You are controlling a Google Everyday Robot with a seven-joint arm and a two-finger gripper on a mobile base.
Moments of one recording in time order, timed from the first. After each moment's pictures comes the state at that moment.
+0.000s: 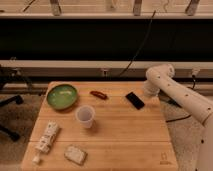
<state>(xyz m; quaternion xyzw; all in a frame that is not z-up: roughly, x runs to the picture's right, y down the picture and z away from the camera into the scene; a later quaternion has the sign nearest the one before) 0.251 0.071 0.897 -0.26 -0.04 -0.03 0.97</state>
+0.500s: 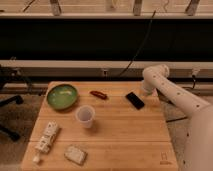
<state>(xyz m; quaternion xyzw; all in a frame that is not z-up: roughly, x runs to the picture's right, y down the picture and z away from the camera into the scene) 0.246 0.064 0.938 -0.26 -0.04 -0.03 0.97</state>
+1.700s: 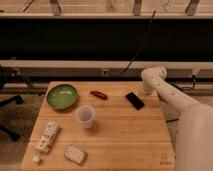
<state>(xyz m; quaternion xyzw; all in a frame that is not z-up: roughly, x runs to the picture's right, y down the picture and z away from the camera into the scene) 0.249 0.076 0.968 -0.26 -0.05 -0.03 0.96</state>
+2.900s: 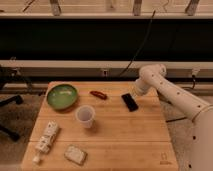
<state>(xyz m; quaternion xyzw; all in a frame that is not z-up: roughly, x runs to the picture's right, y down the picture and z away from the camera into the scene) 0.190 0.058 0.905 -0.23 -0.12 -0.08 0.96</state>
